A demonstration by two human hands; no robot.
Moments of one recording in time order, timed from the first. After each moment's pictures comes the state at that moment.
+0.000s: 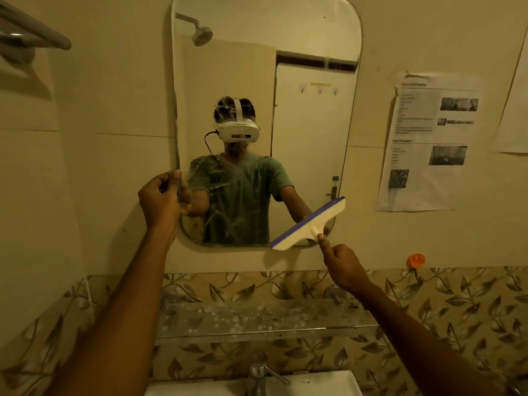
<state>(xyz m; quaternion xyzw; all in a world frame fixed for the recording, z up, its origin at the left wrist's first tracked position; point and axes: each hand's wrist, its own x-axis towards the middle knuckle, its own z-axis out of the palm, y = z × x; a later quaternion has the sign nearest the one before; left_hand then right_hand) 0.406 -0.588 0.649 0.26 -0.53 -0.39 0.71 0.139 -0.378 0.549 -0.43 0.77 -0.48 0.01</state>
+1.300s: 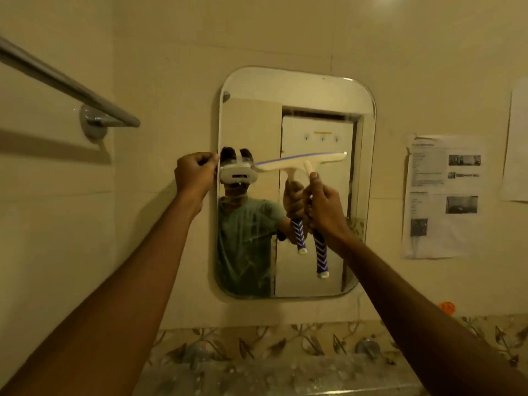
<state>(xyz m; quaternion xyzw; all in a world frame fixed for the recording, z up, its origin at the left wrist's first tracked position) 0.431 -0.605 0.797 0.23 -0.62 -0.36 0.65 0.238 -0.450 0.739 -0.53 0.45 -0.71 0.09</state>
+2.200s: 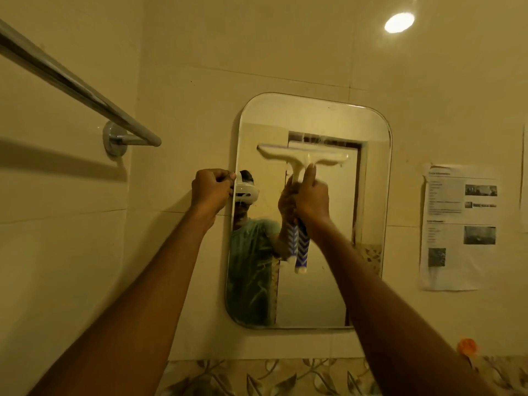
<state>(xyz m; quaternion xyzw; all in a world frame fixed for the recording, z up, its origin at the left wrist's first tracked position) 0.430 -0.627 0.809 0.22 -0.65 -0.36 0.63 0.276 -0.515 0.800 -0.46 0.50 -0.73 0.04</state>
